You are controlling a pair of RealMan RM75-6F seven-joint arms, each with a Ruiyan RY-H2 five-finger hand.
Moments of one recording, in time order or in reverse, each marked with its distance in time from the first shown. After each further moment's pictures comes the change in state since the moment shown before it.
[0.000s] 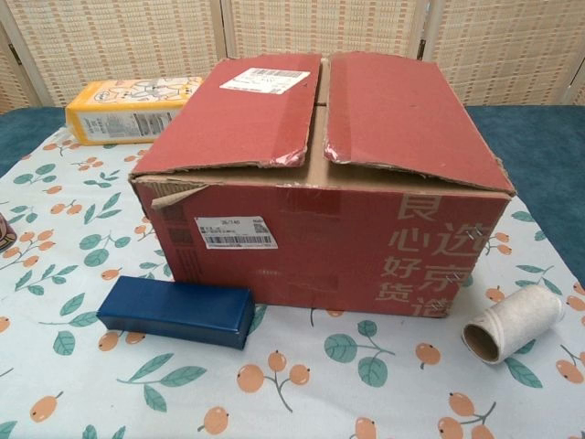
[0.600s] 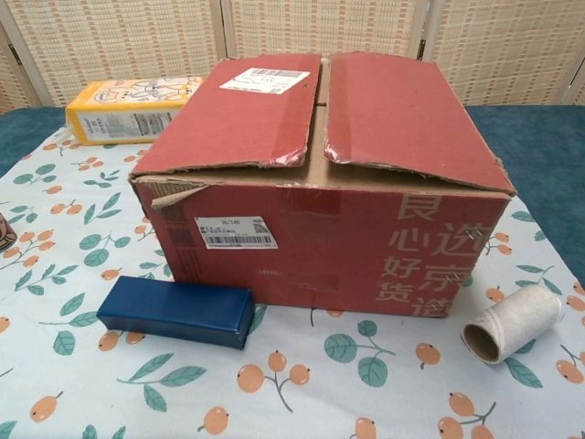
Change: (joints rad) left arm -0.042 -0.022 -0.011 0.046 -0.027 -0.069 0.010; right arm 0.011 0.000 -0.022 0.008 -0.085 0.007 0.033
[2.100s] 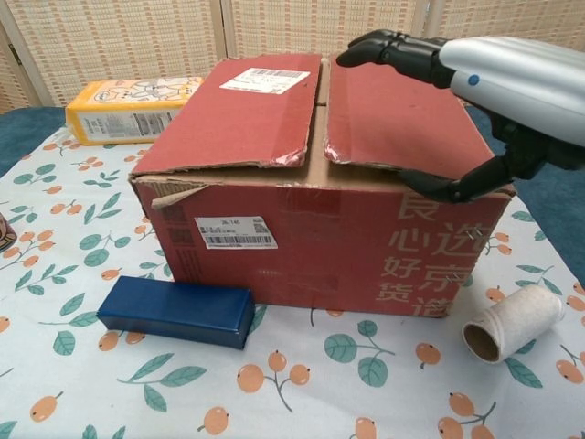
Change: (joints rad) left arm 0.005 0.041 -0.012 0.011 -0.020 0.008 -0.142; right arm 0.376 -0.255 0.101 -0.300 -0.028 -0.364 -0.339
